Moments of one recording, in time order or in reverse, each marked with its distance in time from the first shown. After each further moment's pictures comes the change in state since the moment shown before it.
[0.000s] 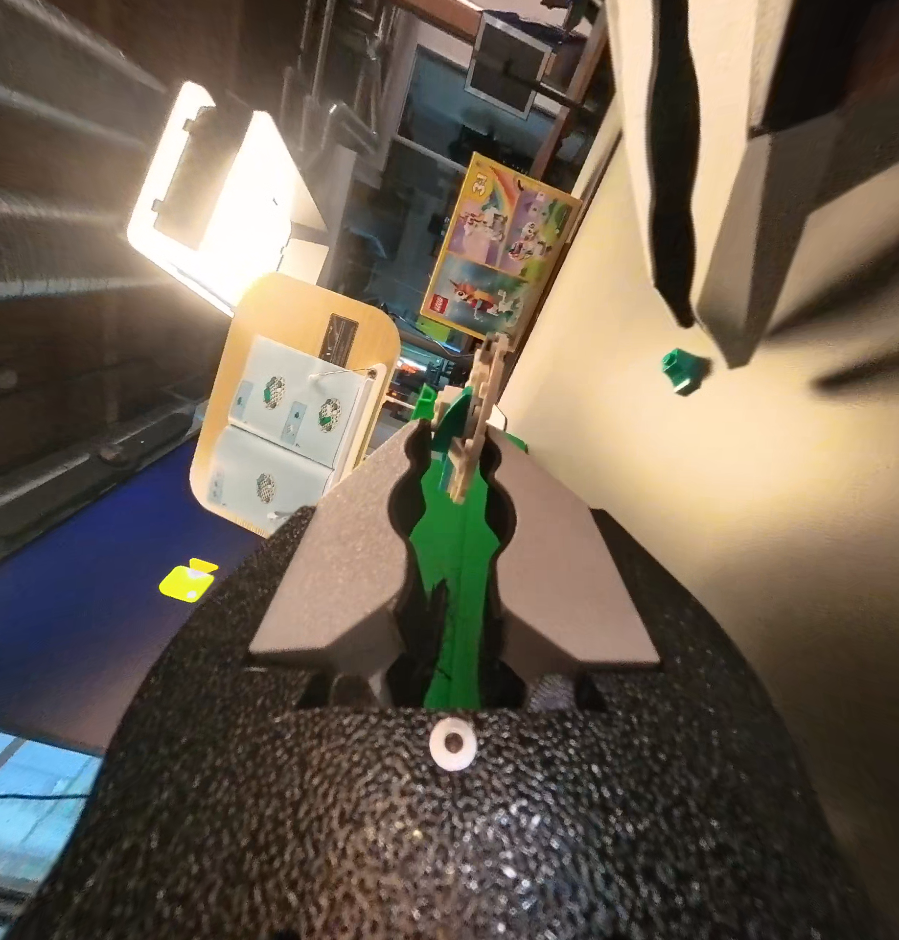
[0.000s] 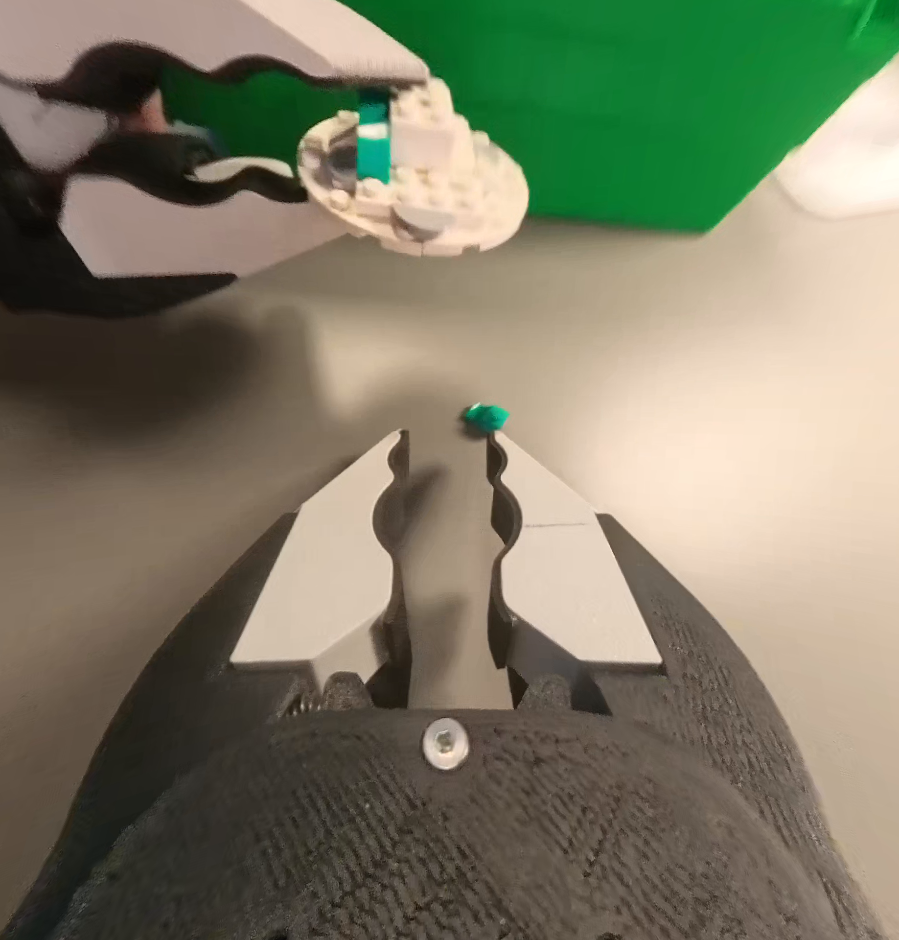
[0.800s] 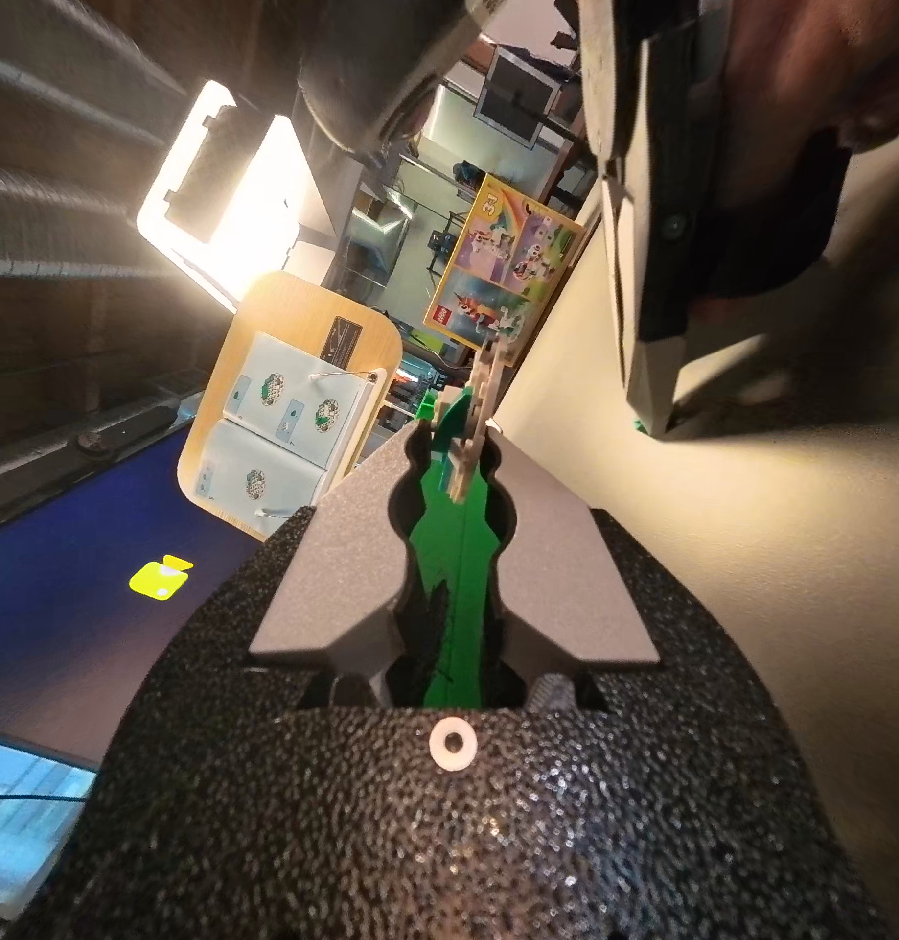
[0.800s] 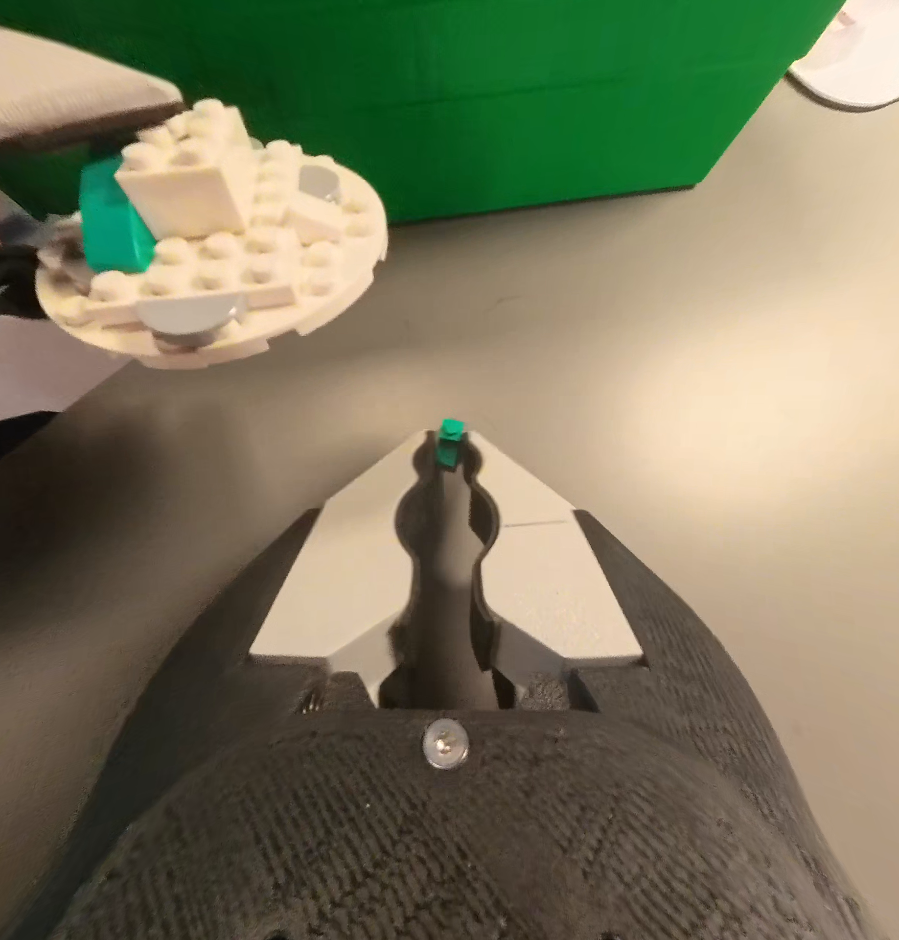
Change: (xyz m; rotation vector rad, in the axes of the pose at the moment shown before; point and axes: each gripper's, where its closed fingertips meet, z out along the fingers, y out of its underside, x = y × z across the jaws) left arm -0.006 -0.002 -0.004 0.031 -0.003 -0.073; right arm 0.022 -0.009 0.037 -0.050 0.042 0.155
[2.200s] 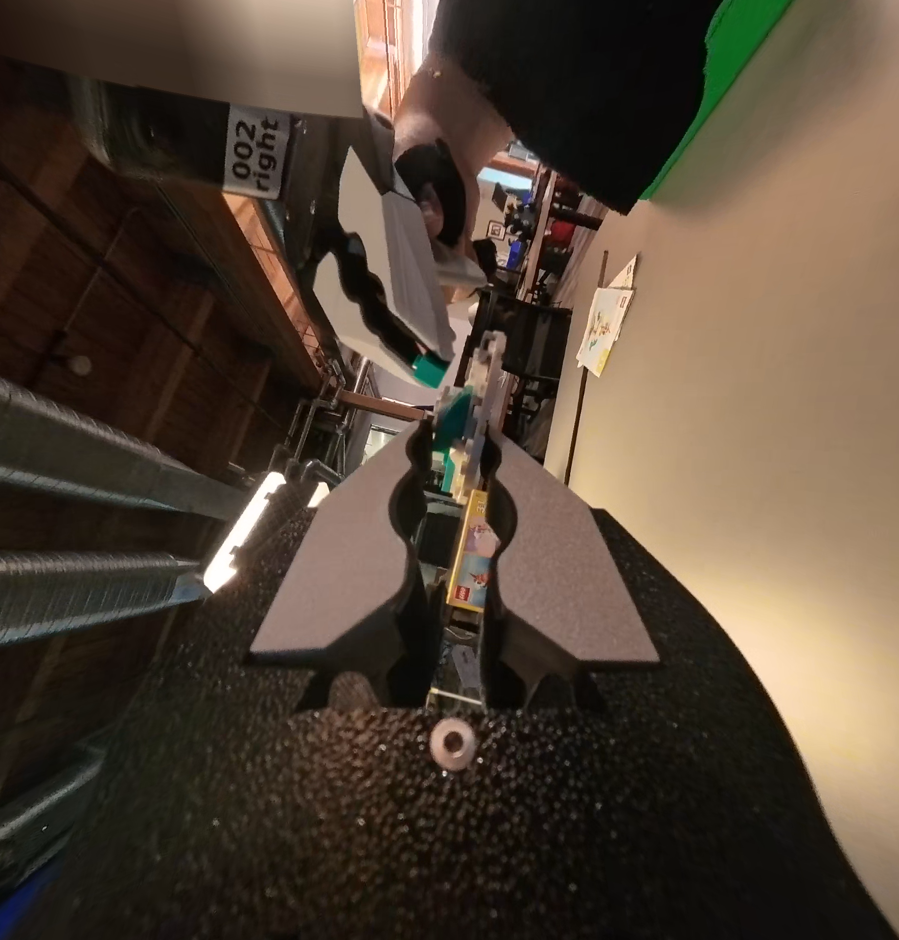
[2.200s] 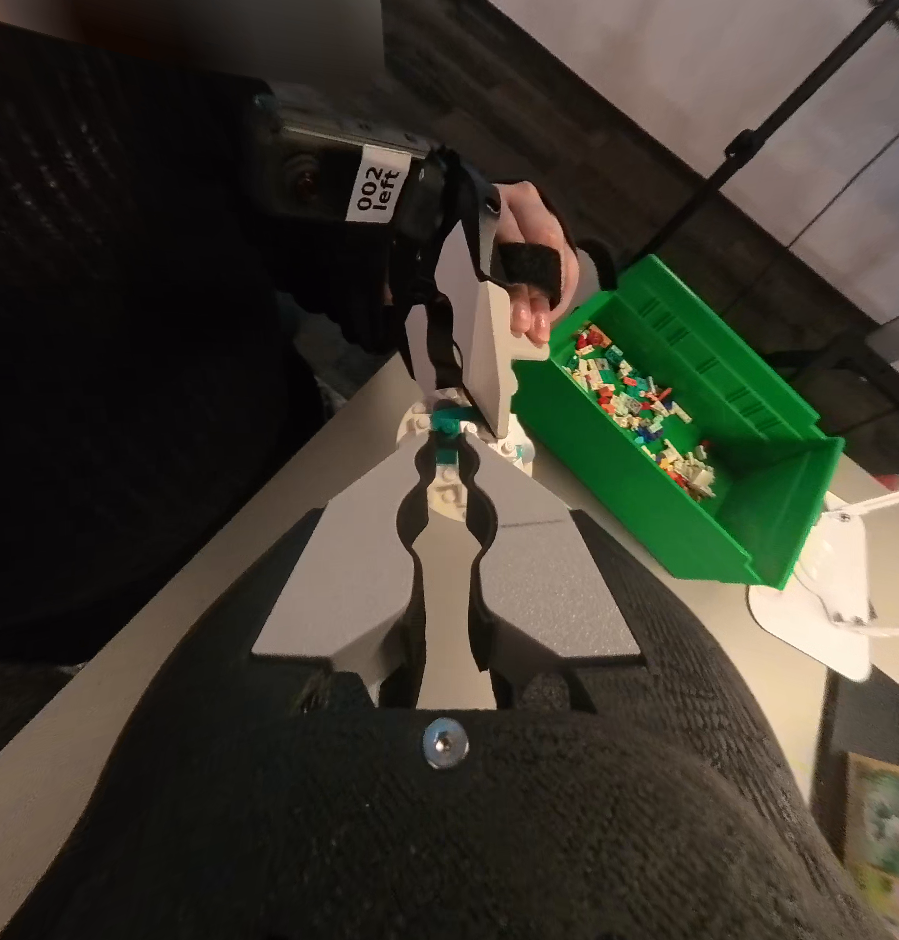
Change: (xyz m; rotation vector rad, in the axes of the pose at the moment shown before) left arm -0.064 -0.135 -0.048 0.652 0.196 0.132; right arm -0.097 -0.094 -0.214 0.198 -0.559 -0.770
